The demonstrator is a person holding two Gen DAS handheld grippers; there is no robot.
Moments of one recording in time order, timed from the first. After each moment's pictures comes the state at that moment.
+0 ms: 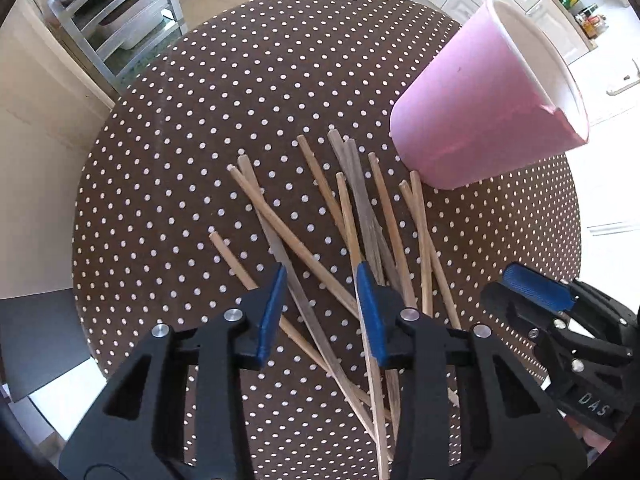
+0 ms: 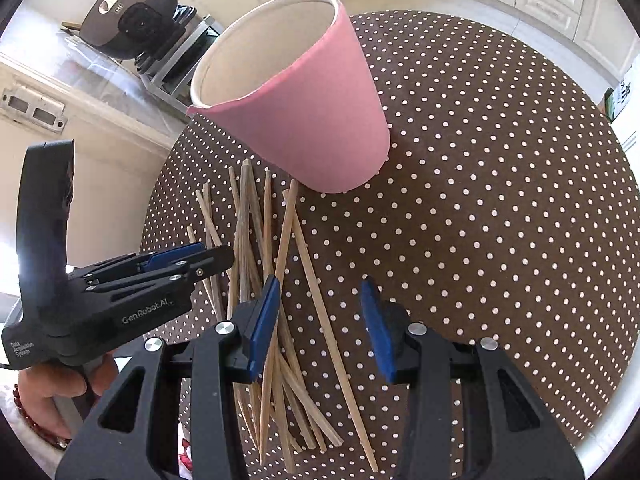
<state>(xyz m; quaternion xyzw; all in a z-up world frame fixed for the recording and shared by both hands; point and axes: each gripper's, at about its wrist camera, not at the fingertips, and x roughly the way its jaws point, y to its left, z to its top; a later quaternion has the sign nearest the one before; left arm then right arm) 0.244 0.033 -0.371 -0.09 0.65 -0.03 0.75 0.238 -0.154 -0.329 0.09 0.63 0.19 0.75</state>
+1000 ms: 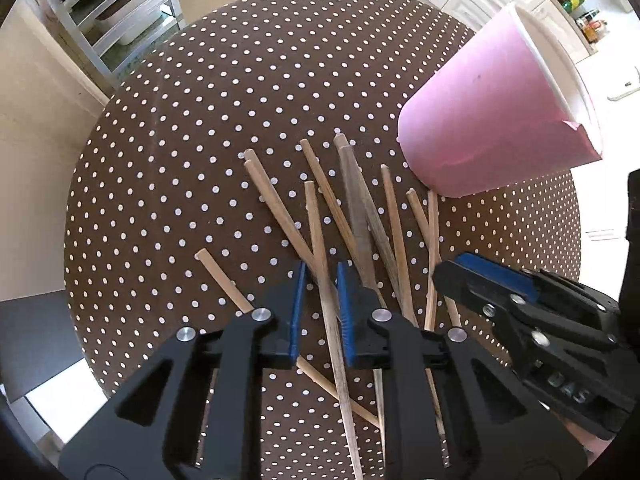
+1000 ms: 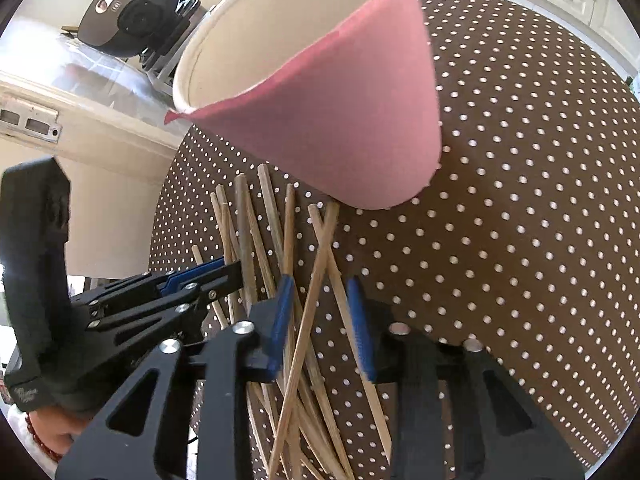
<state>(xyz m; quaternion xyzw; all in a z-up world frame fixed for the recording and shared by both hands) 0.252 0.035 -0.377 -0.10 0.65 -0.04 0.75 0.261 -0.125 -0.357 0.11 0.64 0.22 0.73</state>
